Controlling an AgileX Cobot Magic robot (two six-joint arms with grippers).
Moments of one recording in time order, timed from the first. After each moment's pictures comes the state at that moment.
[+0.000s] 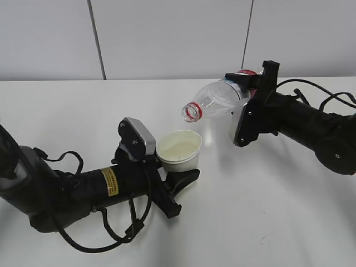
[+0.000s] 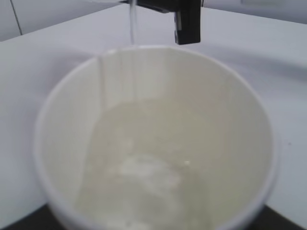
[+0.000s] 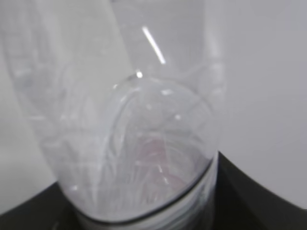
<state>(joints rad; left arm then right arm) -0.55 2.18 -0.77 0.55 -1.12 -0.12 0.14 2.04 -0.90 -0.43 -1.03 -1.14</state>
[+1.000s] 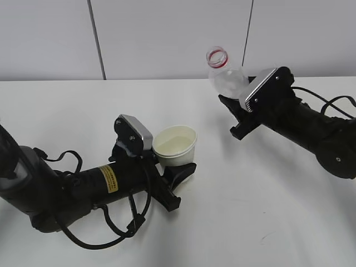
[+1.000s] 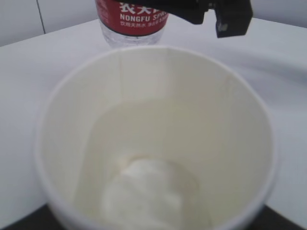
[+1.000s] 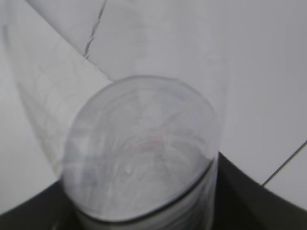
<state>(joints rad) -0.55 2.18 -0.77 0.48 -1.12 -0.12 0.15 2.04 -0.87 -0.39 -1.04 -0.35</state>
